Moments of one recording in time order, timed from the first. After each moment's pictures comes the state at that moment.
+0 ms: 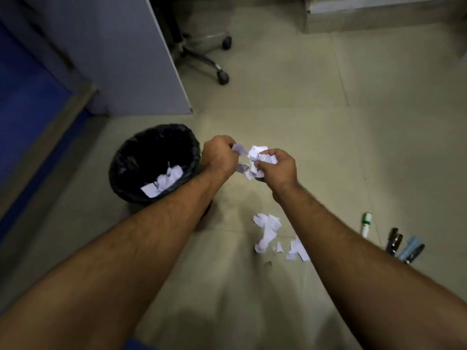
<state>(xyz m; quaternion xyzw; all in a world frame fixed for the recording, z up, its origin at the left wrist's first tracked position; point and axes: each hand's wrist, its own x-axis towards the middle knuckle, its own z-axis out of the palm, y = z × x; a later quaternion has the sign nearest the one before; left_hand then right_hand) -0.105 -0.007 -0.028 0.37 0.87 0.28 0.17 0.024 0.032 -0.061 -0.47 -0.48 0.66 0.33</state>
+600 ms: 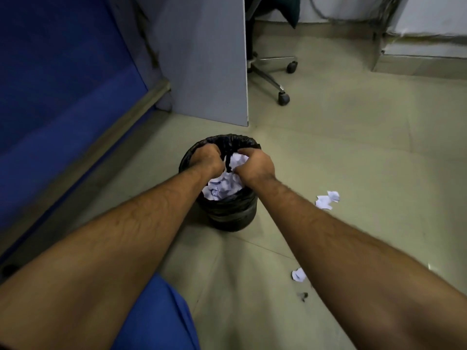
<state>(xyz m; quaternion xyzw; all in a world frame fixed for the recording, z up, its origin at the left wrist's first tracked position) -0.251 -0.100 0.011 0.26 0.94 0.15 0.14 -0.152 -0.026 -0.014 -0.40 -0.81 0.41 0.14</state>
